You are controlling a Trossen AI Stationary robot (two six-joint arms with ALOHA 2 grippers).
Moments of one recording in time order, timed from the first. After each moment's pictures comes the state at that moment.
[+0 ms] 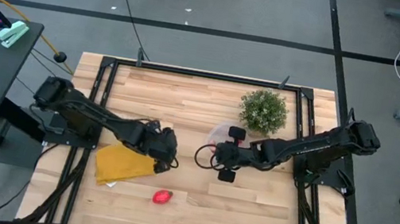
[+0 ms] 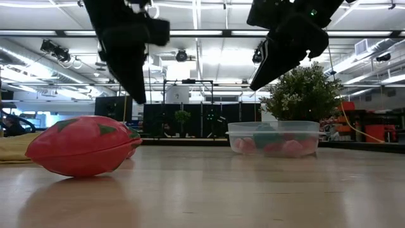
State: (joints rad) left arm -0.26 1.61 1.11 -0.74 -0.37 -0.60; right arm 0.23 1.53 0.99 -0.41 0.39 0.14
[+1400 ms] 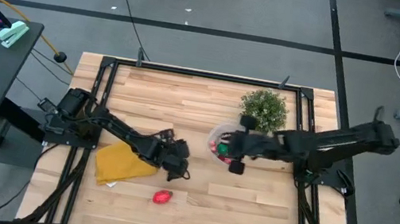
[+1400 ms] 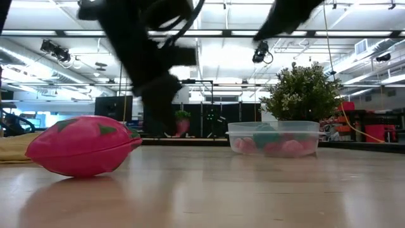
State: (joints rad) left arm -0.27 1.85 1.14 -0.47 -0.55 -0.49; right arm 0.21 1.29 1.00 -0.42 0.40 0.07
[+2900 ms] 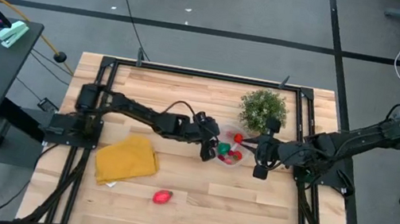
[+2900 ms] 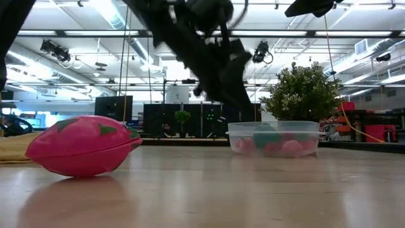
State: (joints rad) left arm -0.01 1.96 1.30 -0.02 -0.29 -0.23; right arm 0.36 1.00 0.91 -0.50 0.55 0.11
